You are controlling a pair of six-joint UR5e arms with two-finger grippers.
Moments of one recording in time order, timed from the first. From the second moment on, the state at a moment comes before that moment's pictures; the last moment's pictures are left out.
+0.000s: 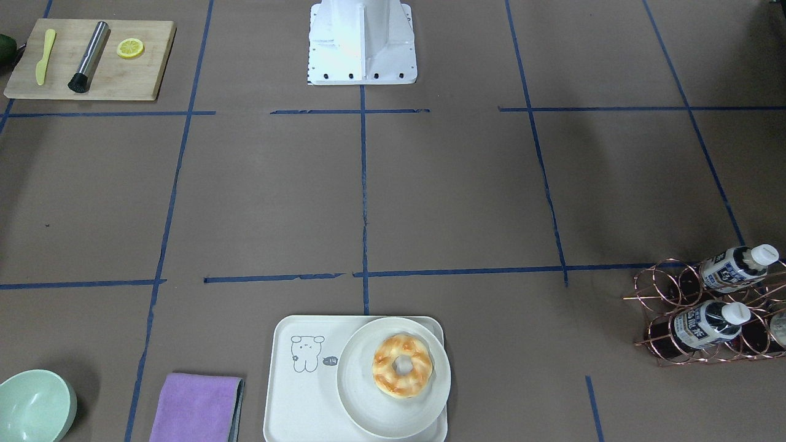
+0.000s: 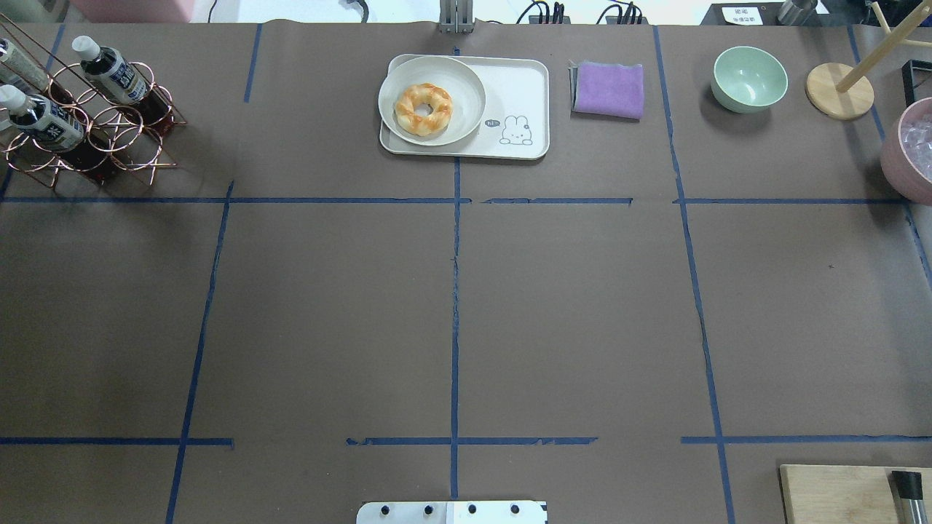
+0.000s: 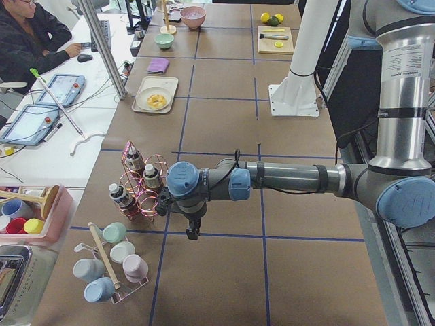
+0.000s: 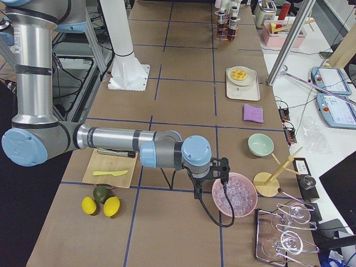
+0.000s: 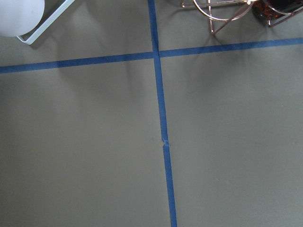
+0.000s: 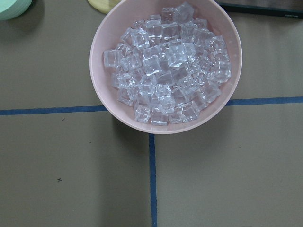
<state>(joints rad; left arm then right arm) -1.56 -1.51 -1.66 -1.49 -2.41 0.14 1.68 -1.64 1.63 -1.51 2.44 0.01</state>
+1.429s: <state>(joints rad) -1.56 -1.51 -1.66 -1.49 -2.41 0.14 1.68 -1.64 1.64 -1.51 2.44 0.01</state>
